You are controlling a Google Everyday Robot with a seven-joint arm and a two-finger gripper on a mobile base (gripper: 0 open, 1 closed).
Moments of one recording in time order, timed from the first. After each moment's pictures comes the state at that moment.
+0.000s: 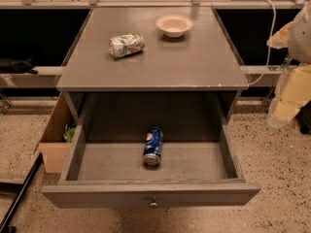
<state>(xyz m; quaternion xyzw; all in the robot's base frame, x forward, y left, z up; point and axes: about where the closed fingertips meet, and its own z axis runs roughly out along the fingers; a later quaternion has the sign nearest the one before) 0.438 -0.216 0.980 -0.60 0.78 -0.04 0.16</state>
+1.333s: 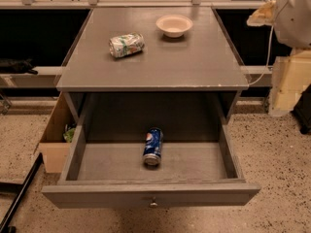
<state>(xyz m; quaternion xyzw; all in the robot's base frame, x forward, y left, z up) 0.442 -0.188 1.011 -0.70 0.69 -0.11 0.16</state>
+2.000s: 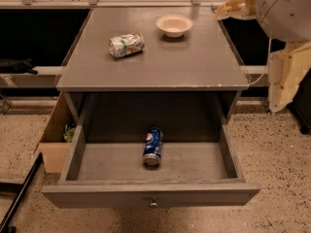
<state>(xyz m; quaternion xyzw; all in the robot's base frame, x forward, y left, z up) 0.430 -0.146 1.029 -0.82 0.53 -0.10 0.17</state>
